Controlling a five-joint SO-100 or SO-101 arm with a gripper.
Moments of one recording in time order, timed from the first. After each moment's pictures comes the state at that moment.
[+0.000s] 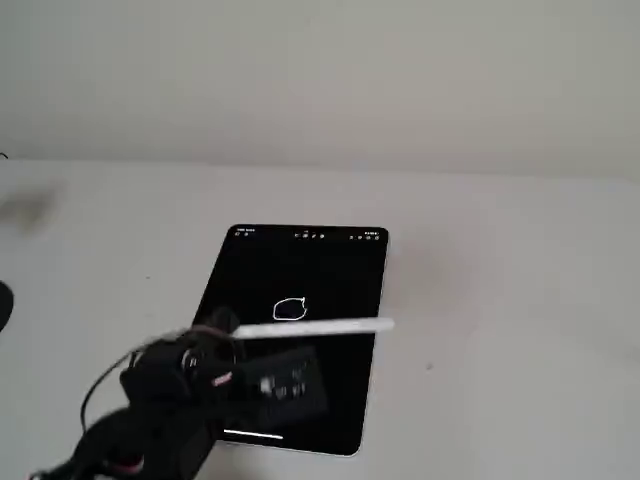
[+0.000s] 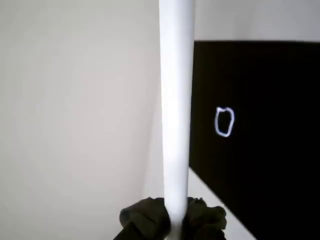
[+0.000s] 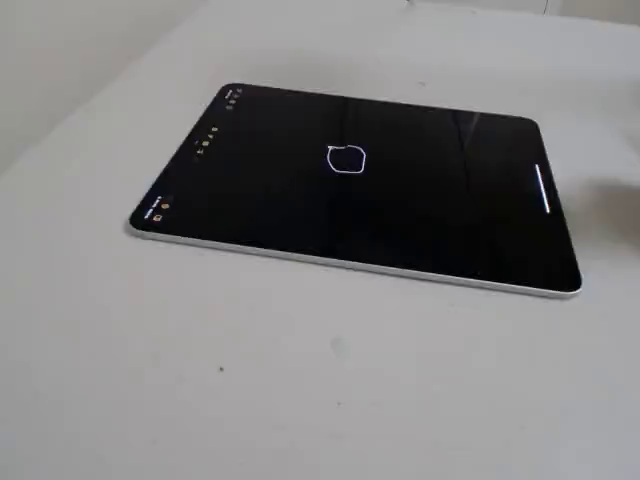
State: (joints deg) arm -6.5 180.9 146.8 54.3 -4.6
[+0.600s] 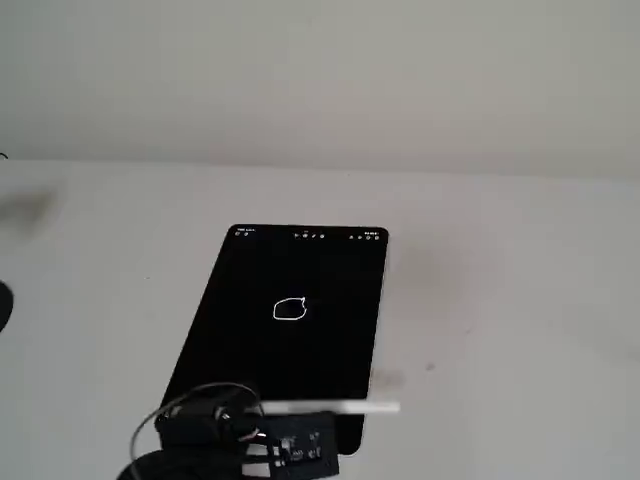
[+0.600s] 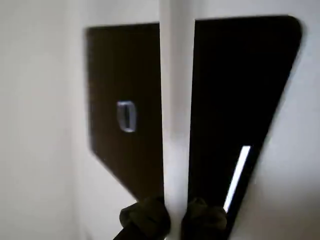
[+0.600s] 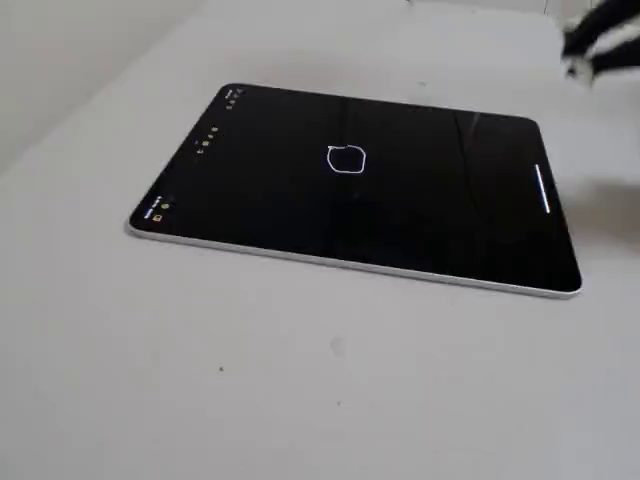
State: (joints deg) arm -7.0 189.6 166.9 62.4 -3.7
